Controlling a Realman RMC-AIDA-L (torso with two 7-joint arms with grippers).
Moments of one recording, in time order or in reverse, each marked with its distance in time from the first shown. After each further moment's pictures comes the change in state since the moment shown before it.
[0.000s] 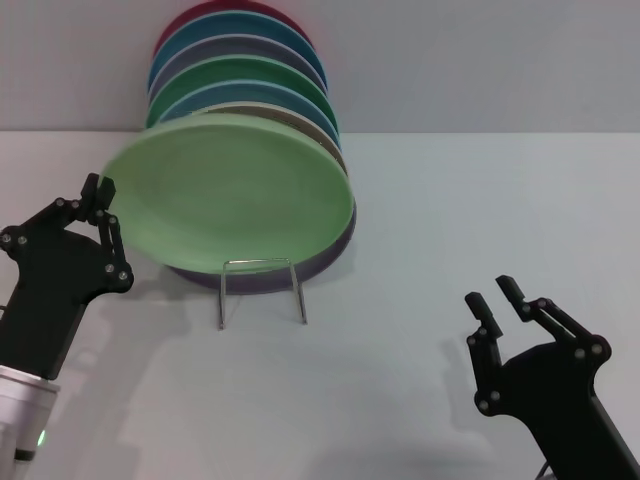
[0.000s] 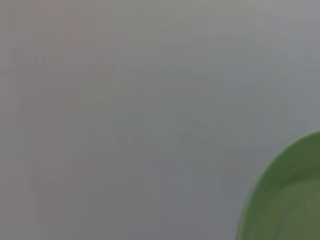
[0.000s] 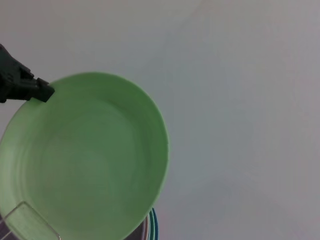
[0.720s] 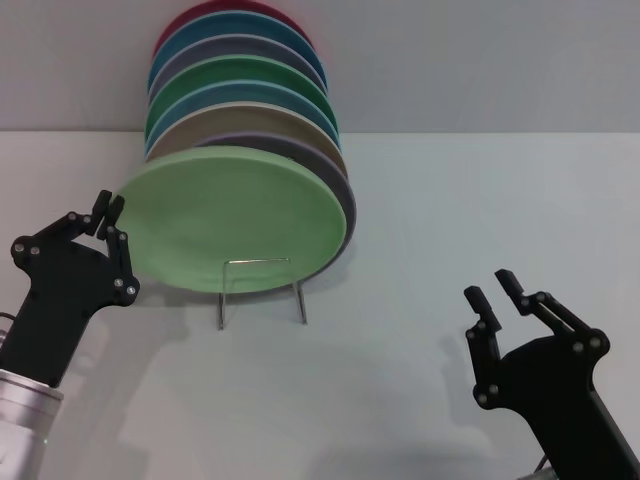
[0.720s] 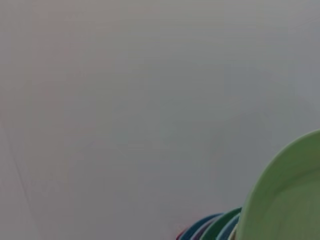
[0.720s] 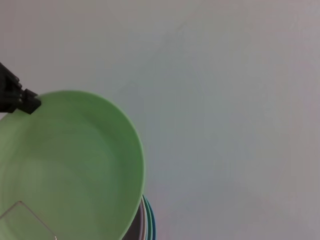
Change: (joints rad) left arm -0.002 -0.001 0.019 0.024 -0.007 -0.042 0.122; right arm 0.012 0.001 0.000 0.000 0.012 0.001 -0.008
